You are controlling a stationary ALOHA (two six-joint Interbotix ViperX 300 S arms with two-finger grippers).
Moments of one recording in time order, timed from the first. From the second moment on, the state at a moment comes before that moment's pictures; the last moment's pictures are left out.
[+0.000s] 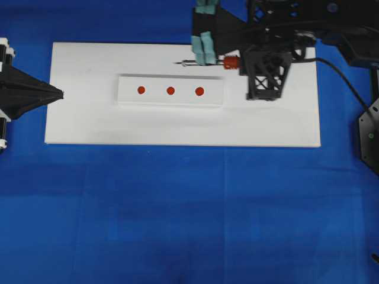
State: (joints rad) left arm 0.03 -1.01 1.23 0.00 -0.25 -0.03; right arm -0.20 -0.10 0.23 -0.12 1.16 0.01
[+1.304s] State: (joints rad) left arm 0.03 -1.01 1.23 0.00 -0.25 -0.03; right arm -0.20 0.03 0.30 -0.12 1.03 0.02
